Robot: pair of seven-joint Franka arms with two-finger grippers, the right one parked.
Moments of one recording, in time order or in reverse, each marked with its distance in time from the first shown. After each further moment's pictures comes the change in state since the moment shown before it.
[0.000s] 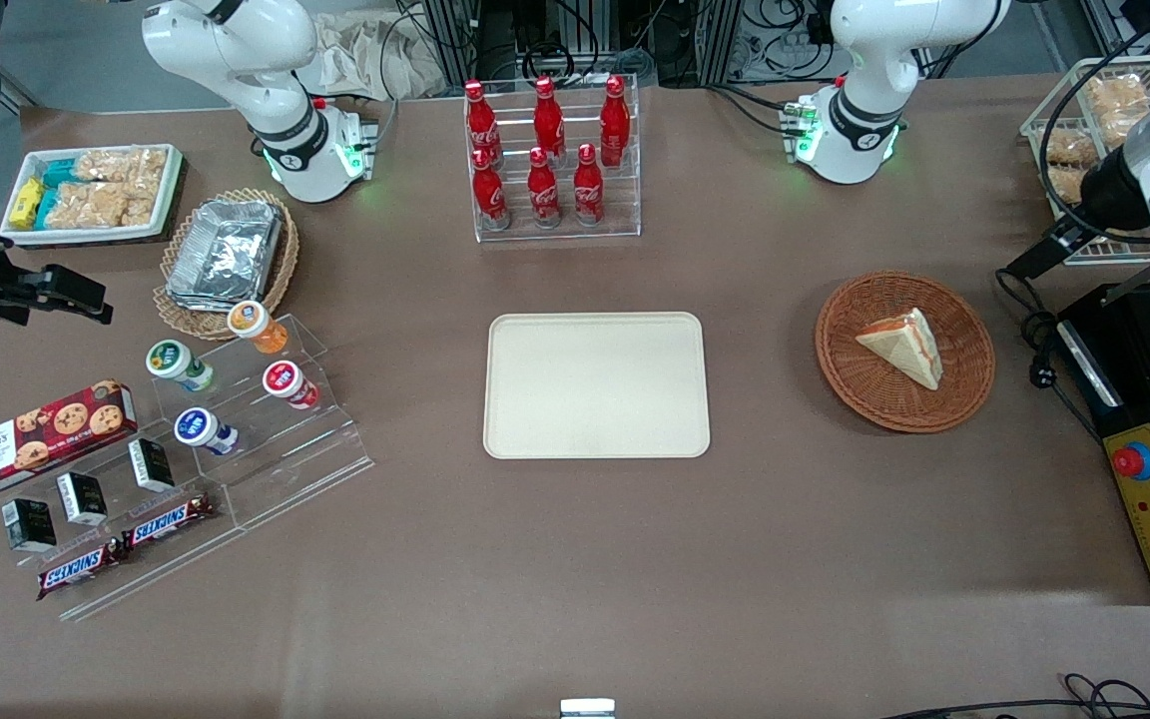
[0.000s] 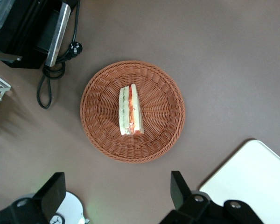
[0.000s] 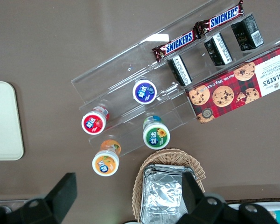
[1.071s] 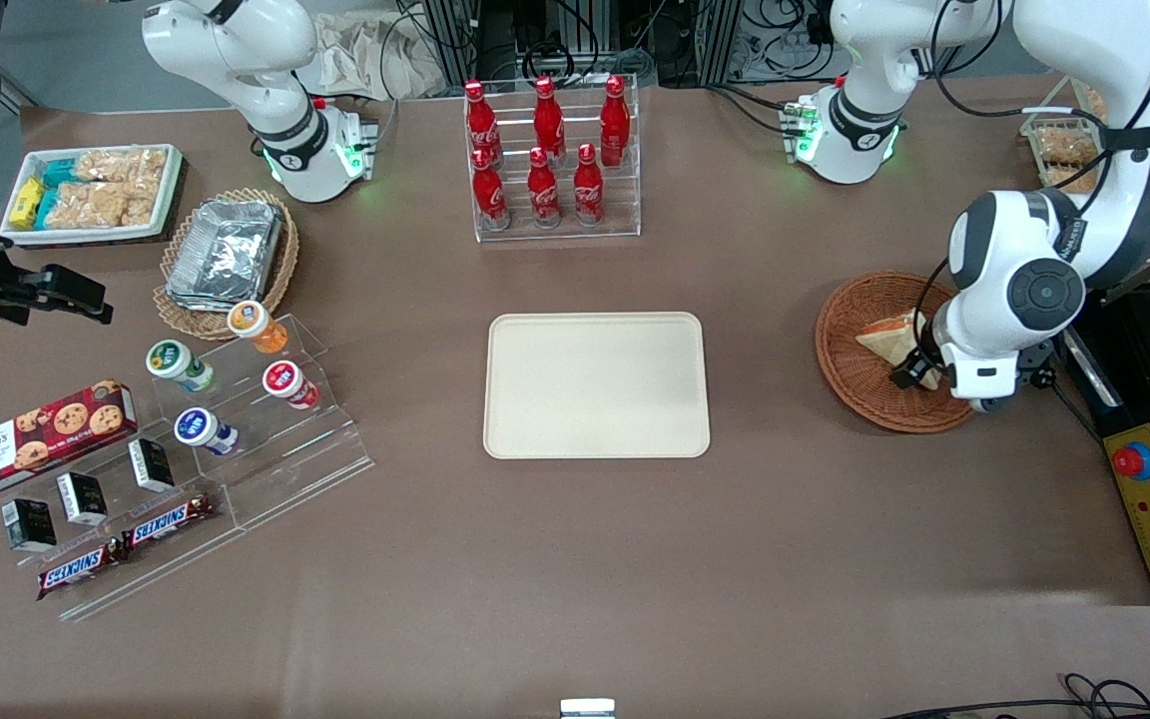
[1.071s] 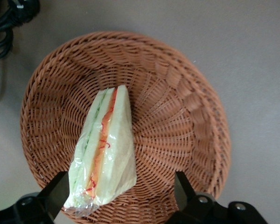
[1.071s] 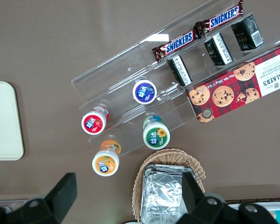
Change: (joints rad) arm -0.049 0.339 -0.023 -0.300 0.141 0.485 -0.267
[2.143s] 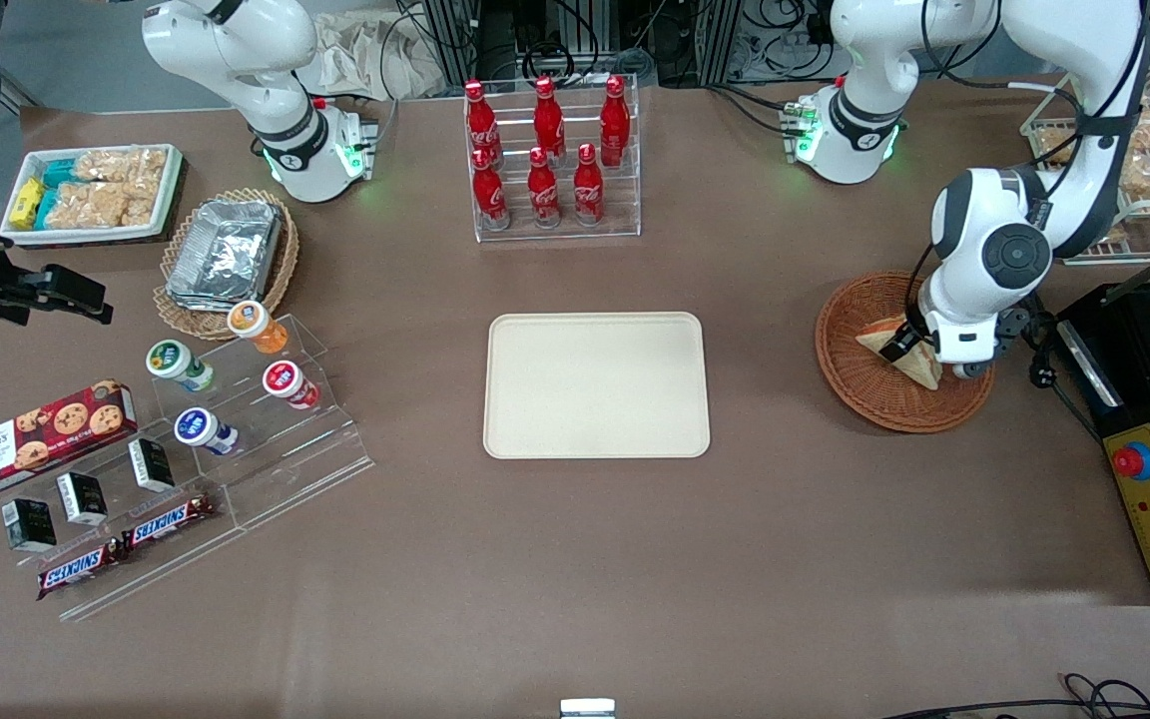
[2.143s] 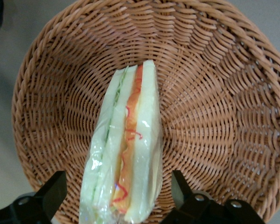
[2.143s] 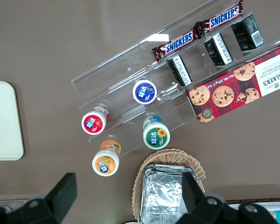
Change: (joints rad) arm 0.033 -0.075 0.007 -0.250 0.019 0.240 0.000
